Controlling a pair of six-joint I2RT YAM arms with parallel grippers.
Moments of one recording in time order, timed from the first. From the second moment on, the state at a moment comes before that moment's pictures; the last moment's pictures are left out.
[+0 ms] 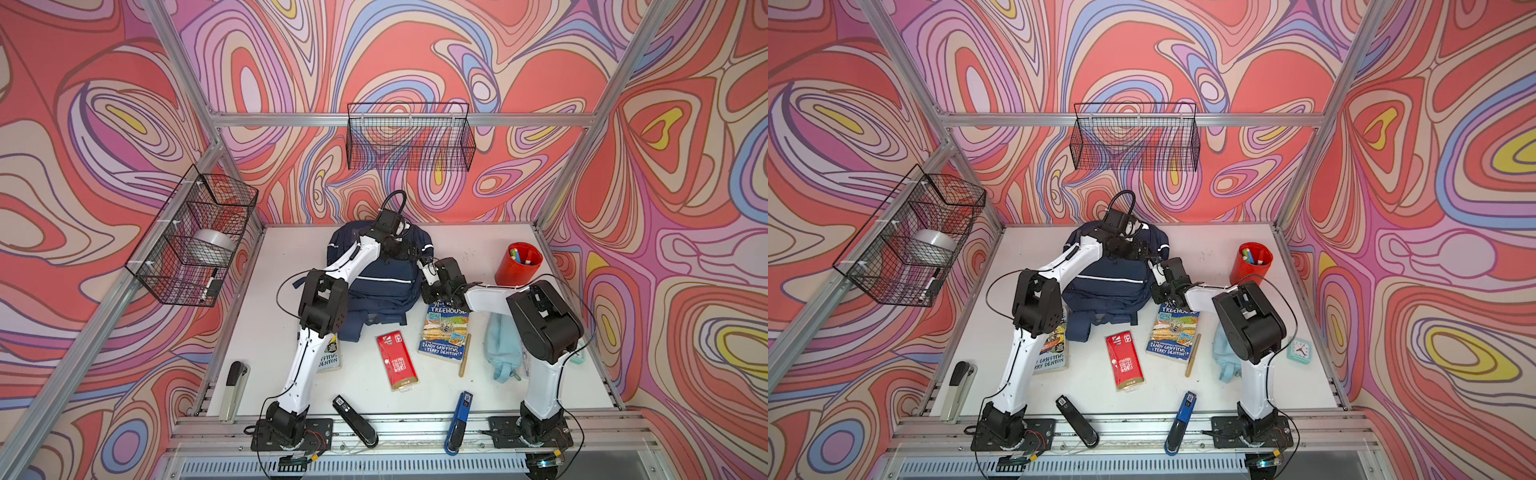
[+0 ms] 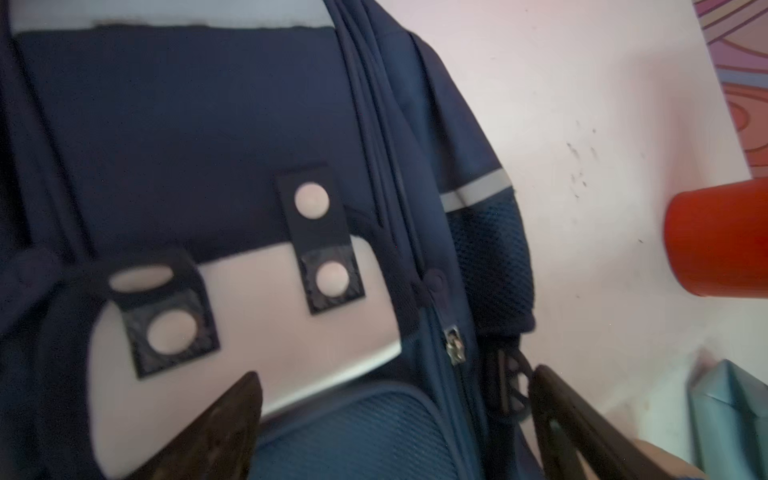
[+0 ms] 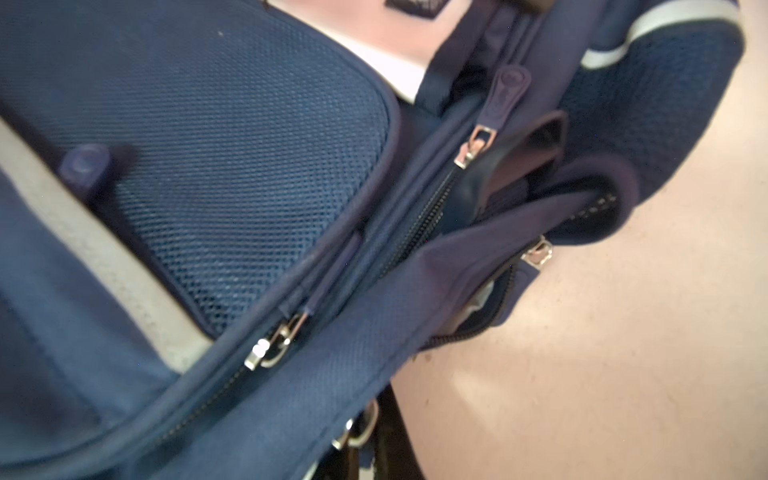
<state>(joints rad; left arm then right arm) -0.45 2.48 2.27 -0.71 0.19 -0.27 0.46 1.97 1.10 0.10 -0.11 0.02</state>
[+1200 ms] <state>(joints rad) -0.50 1.88 1.58 -0.64 0.33 0.10 0.37 1.97 1.10 0.17 -0.47 0.28</state>
